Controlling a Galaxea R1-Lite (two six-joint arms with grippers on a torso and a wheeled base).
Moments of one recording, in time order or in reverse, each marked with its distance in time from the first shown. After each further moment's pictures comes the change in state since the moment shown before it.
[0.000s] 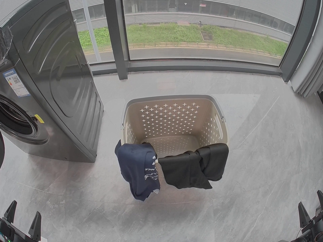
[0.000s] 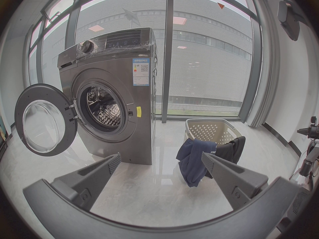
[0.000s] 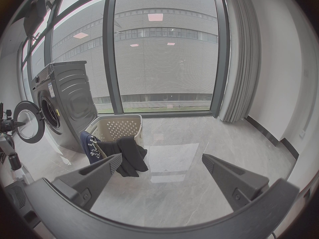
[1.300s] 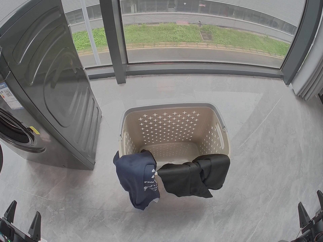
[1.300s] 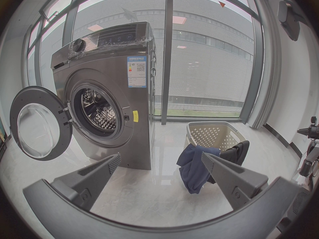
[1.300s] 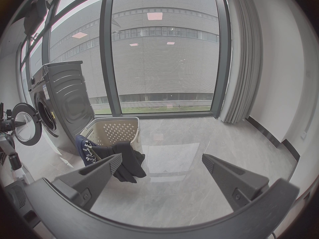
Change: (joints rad) left arm 0.000 0.000 0.000 0.000 0.000 0.000; right arm -0.001 0.000 0.000 0.000 0.002 0.000
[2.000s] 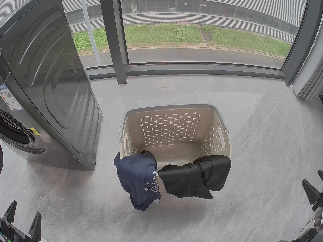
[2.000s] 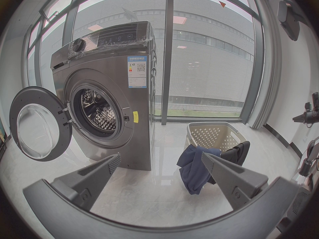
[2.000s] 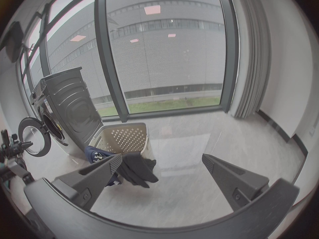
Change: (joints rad) left arm 0.000 0.000 0.000 0.000 0.000 0.000; right arm 0.089 0.411 -0.179 -0.128 0.005 0.087
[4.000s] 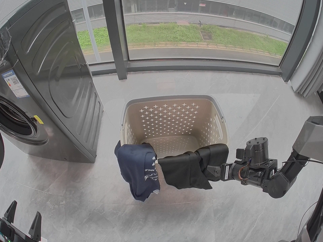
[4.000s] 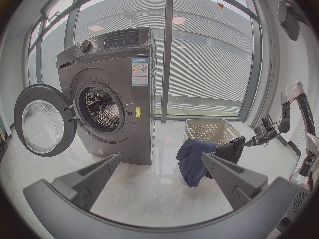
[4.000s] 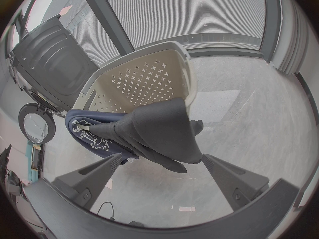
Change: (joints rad) left arm 0.000 0.000 0.000 0.000 0.000 0.000; right arm 0.354 1.615 -0.352 -0.831 -0.064 0.174
